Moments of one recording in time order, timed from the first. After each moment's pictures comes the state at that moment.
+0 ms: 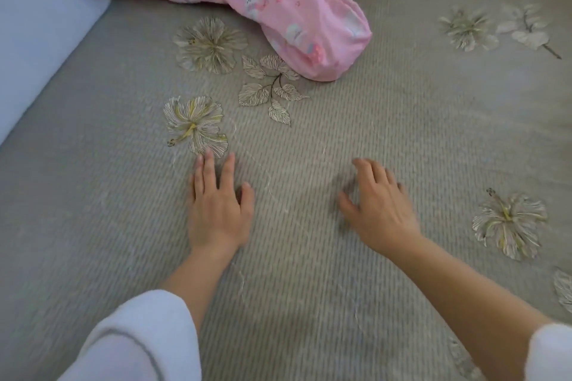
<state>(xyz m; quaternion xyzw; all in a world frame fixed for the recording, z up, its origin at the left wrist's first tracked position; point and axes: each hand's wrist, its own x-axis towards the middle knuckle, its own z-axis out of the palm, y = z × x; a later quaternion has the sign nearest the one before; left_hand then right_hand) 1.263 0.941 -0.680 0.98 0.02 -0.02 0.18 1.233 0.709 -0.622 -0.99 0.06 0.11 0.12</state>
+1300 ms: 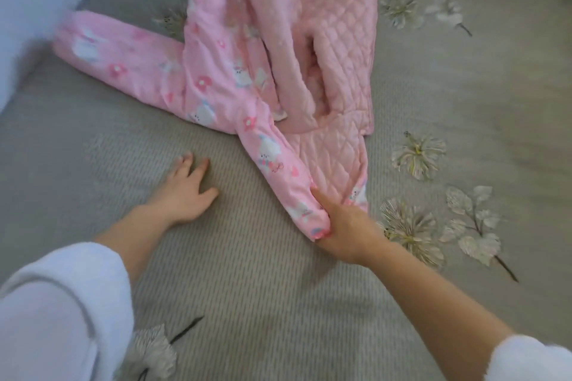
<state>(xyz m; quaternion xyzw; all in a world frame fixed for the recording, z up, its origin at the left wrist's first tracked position) 1.202 0.984 -0.664 0.95 -0.07 -0.28 0.11 1.085 0.689 -0.591 -0.93 0.01 0.29 0.21</state>
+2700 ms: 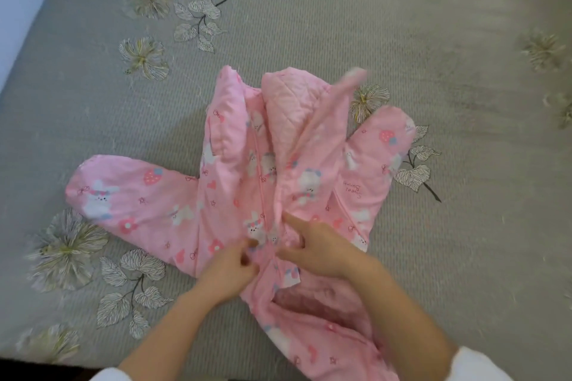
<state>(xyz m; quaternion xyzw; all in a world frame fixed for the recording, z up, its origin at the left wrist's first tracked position) 0.943 0.875 -0.571 0.86 0.00 -0.42 0.30 0.940 0.676 -0.522 -0.85 0.05 0.39 0.36</state>
